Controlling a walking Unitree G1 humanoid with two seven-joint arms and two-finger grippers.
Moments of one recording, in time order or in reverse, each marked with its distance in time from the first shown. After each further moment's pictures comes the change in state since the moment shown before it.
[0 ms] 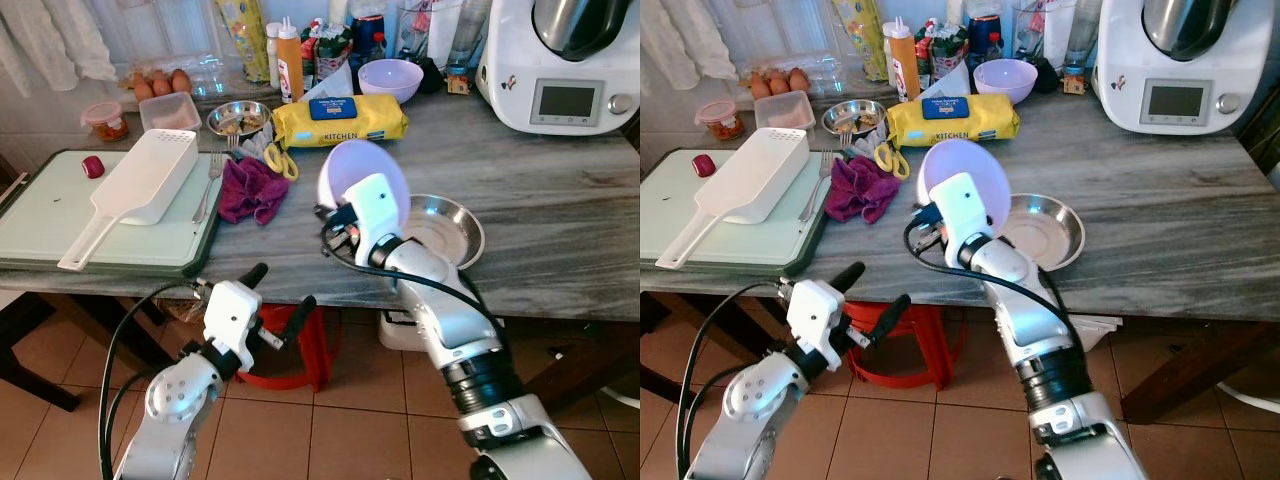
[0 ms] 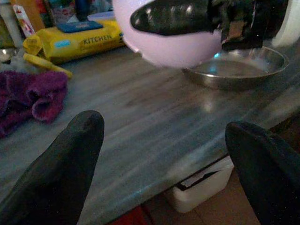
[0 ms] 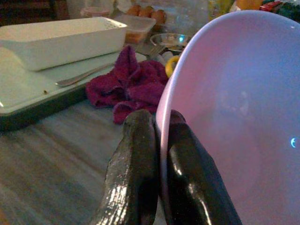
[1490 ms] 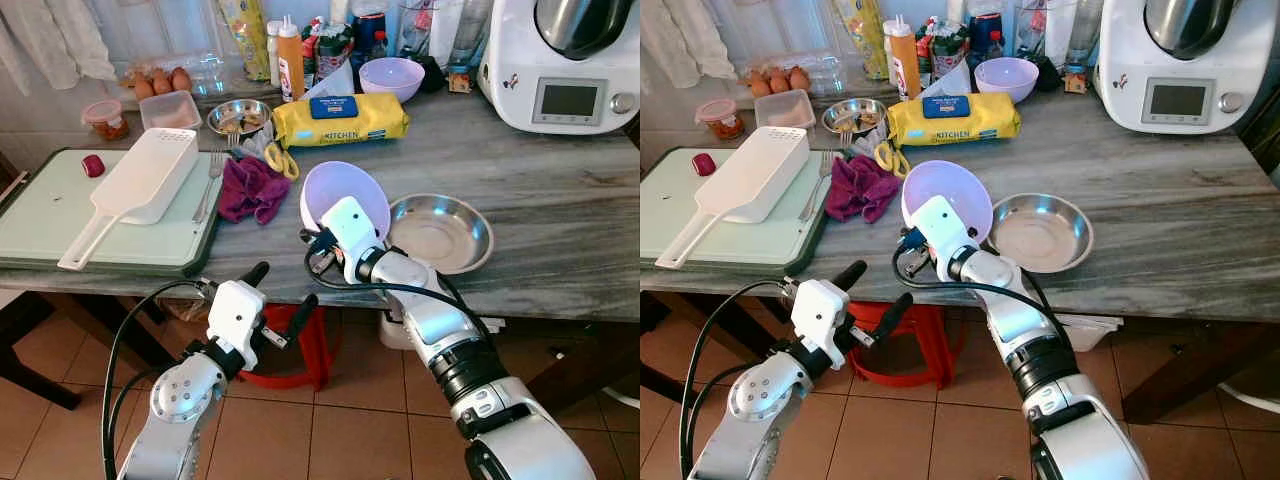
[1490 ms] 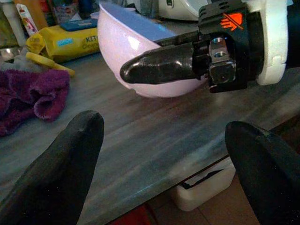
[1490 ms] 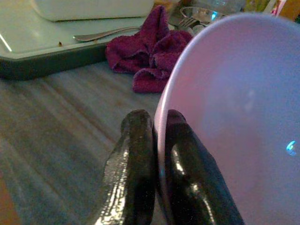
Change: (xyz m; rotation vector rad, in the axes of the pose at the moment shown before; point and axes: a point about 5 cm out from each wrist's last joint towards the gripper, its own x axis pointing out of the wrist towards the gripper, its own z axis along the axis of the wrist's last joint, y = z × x) left arm 0.001 -0.004 -0.001 0.010 0.011 0.014; right arm 0.011 0.003 -0.027 -0.118 0.091 0.090
